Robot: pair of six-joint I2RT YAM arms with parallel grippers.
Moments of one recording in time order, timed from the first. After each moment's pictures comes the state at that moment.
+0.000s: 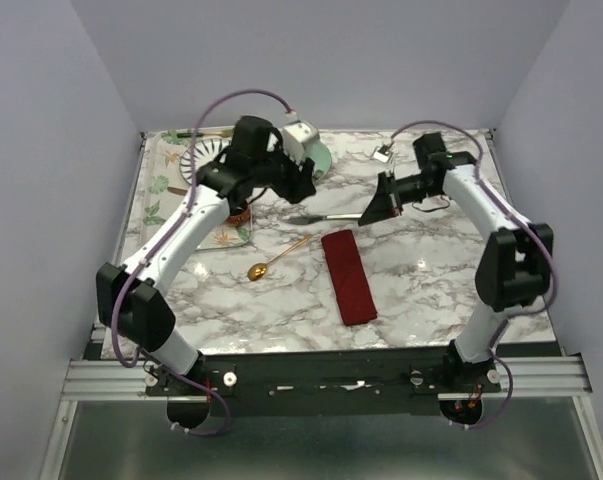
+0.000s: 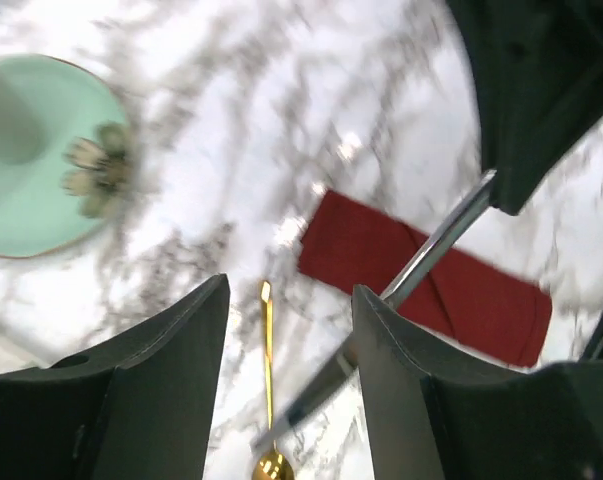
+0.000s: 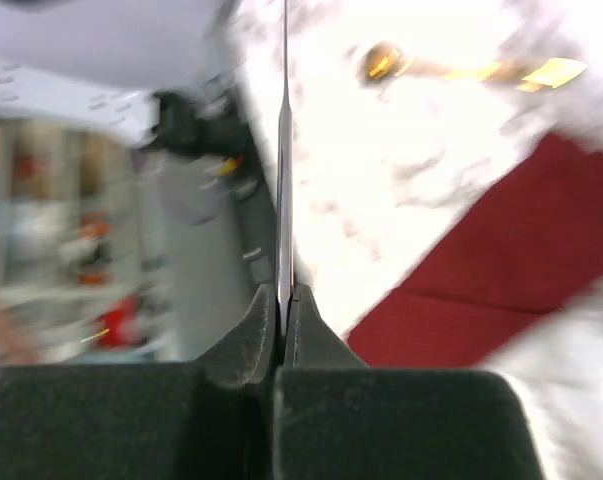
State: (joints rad) left arm -0.54 1.59 1.52 -0.54 0.45 0.18; right arm 0.20 1.88 1.53 -1.06 -1.23 -0.30
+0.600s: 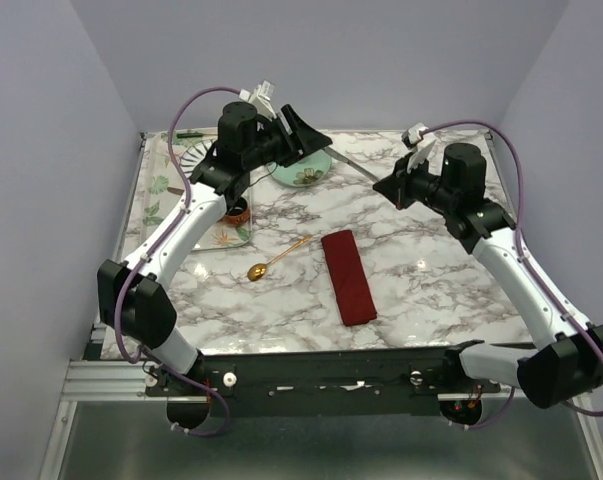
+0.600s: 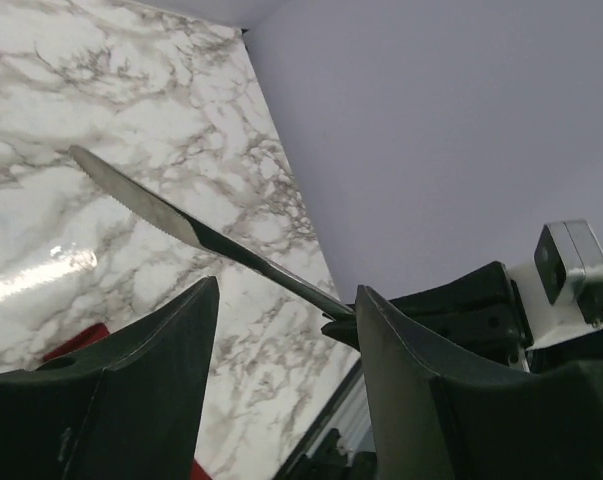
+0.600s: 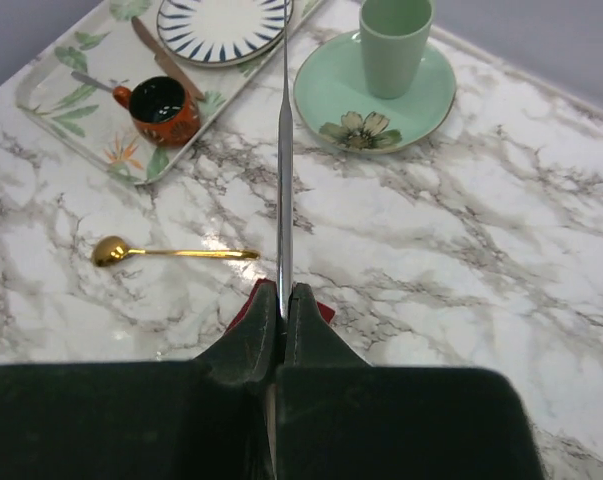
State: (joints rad) left arm -0.44 1.58 1.54 -0.12 0.40 -0.86; right arm 0.30 1.26 1.18 -0.27 -0.46 -0.04
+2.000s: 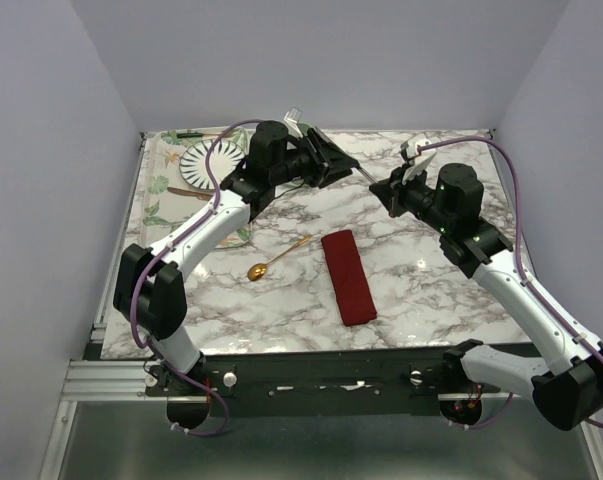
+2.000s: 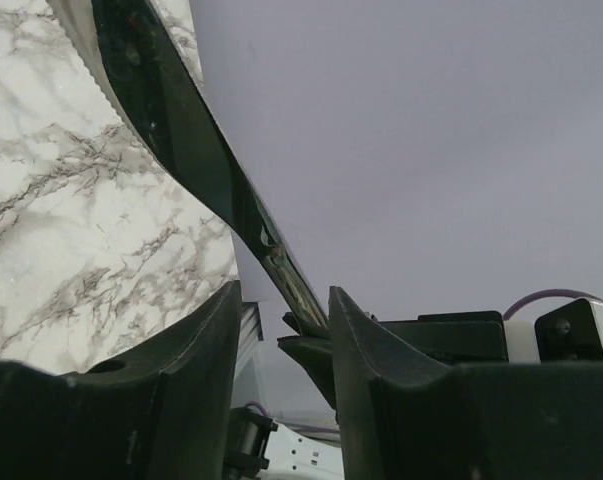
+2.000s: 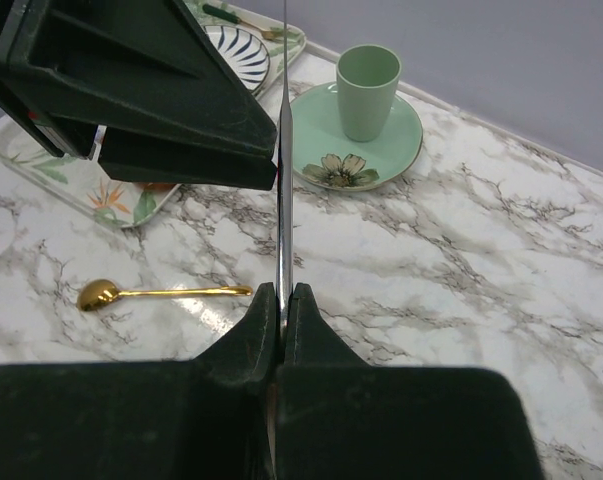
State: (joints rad) left arm -0.55 1.66 1.44 0.05 0.47 -1.26; right arm 0.46 1.10 1.03 -0.11 -0.20 -0.02
